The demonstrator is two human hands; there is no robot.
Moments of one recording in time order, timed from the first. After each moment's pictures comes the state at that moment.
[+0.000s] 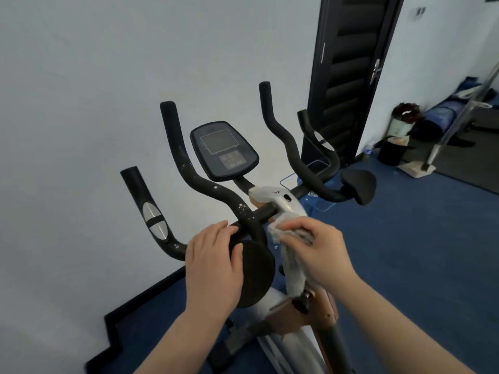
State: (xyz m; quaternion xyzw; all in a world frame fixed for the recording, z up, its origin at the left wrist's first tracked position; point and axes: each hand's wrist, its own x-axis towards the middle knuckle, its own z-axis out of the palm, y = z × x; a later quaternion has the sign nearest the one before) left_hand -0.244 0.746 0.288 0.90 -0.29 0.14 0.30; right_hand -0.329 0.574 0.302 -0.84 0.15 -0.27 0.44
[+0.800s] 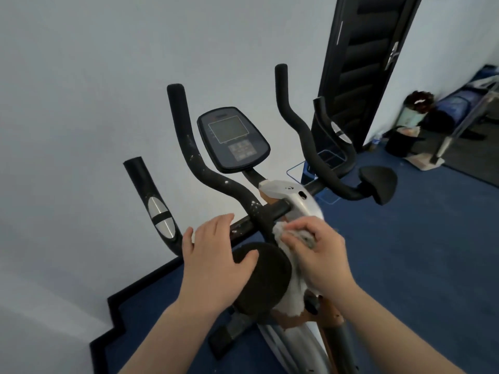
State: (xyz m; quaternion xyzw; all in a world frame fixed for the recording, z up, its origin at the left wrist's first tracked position) left_hand -0.216 0.757 0.295 0.93 -0.28 0.03 0.25; right_hand -0.298 0.585 0.286 -0.84 0.16 -0.30 0.43
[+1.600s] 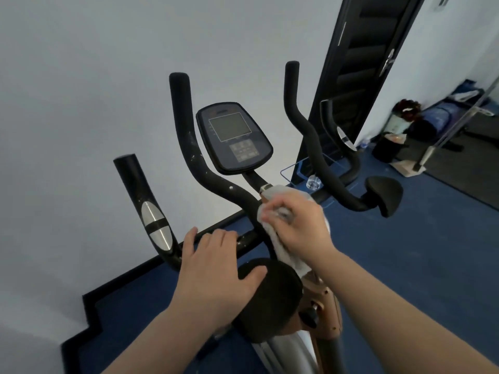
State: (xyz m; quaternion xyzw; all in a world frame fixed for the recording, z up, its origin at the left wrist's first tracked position) left_hand -0.193 0.758 0.300 0.92 -0.35 0.01 0.16; right_hand -0.226 0.580 0.314 -0.90 0.06 -0.27 0.33
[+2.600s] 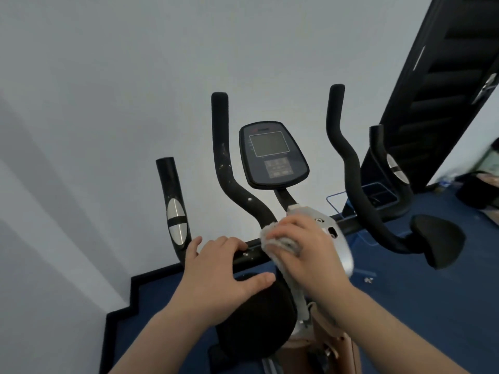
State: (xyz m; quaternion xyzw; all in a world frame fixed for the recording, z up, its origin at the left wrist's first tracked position) left_hand -0.205 0.747 0.303 0.94 -0.23 -0.01 0.25; right_hand -0.230 0.562 0.300 -0.90 -0.07 -0.25 0.35
